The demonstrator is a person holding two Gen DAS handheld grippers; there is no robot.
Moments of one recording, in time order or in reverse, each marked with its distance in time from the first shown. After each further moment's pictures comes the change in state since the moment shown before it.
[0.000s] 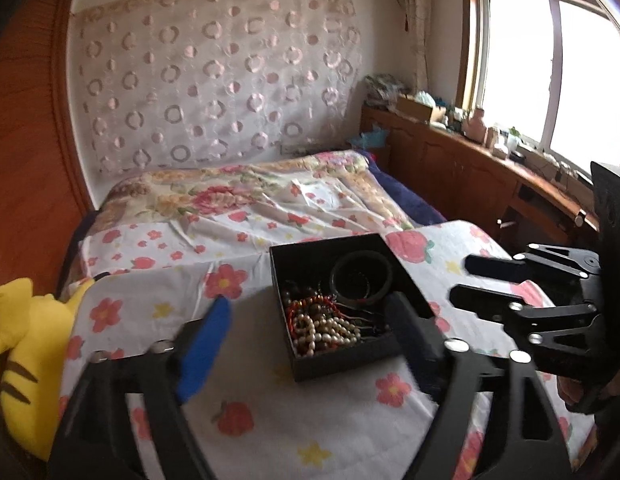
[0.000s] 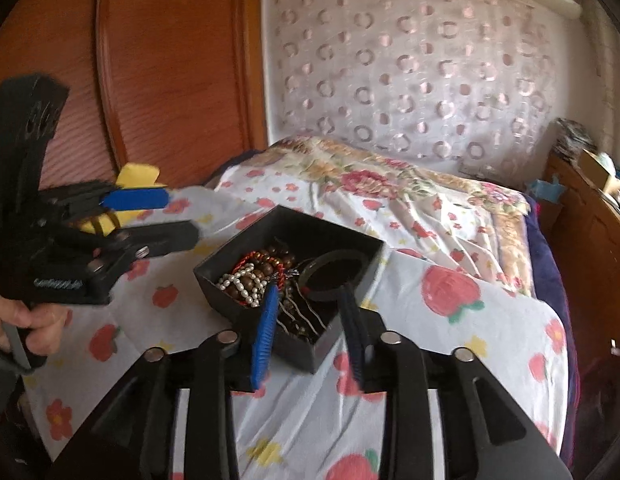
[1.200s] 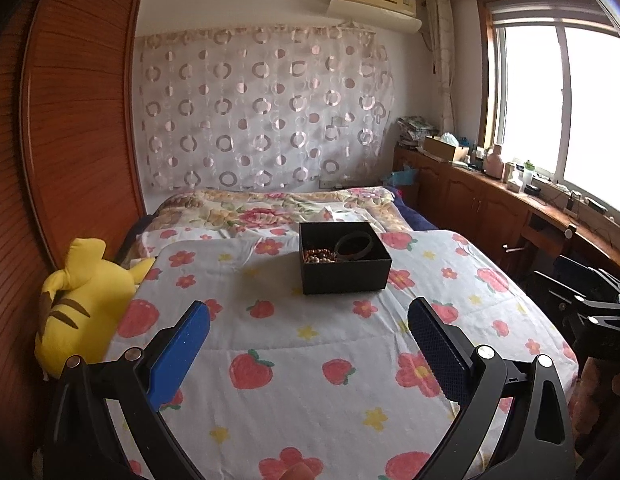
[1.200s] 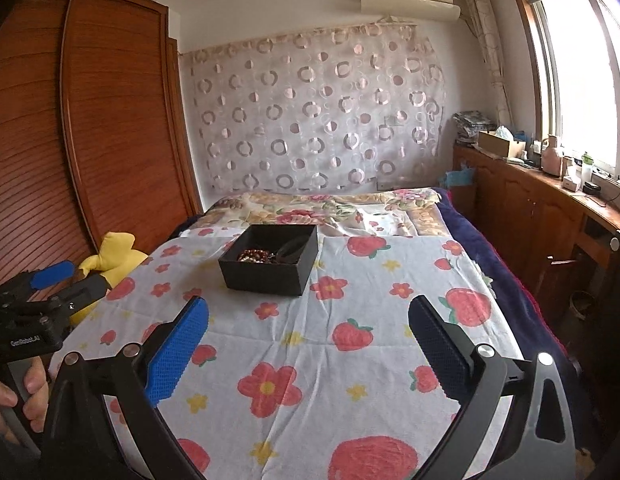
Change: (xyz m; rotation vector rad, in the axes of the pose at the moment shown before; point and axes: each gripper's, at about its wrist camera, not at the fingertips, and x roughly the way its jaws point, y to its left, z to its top) left arm -0.162 -0.044 -0.092 -0.063 -0.140 0.142; right arm -0.150 0.050 -0.093 0.210 -0.188 -0.236
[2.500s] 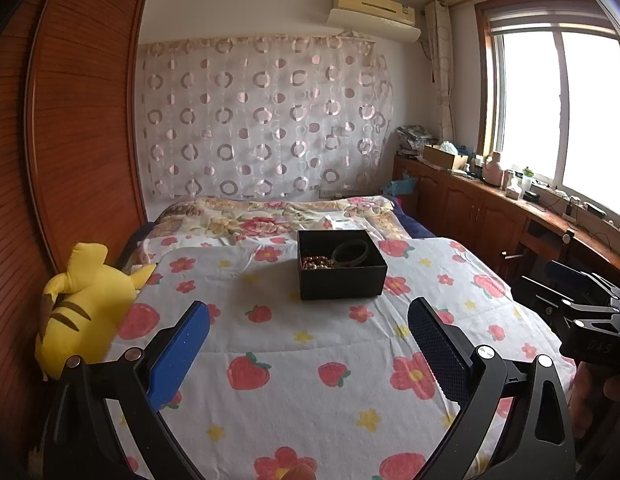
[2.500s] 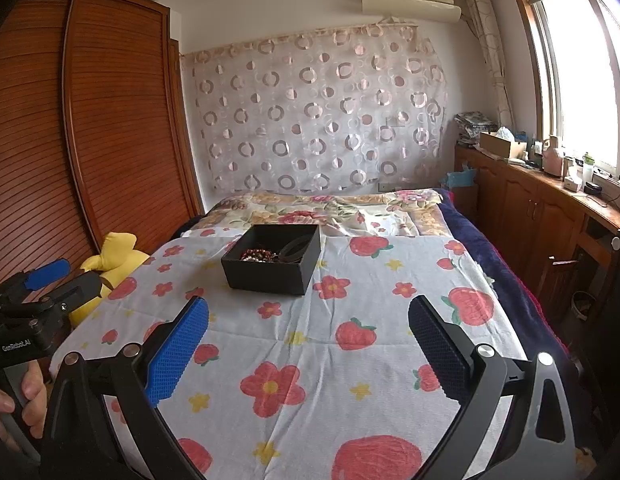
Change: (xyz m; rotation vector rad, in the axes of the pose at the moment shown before) left arm -0.011 -0.004 0.006 0.000 -0.024 -0.001; right arm 0.002 0.002 -0.001 0.001 0.001 0.003
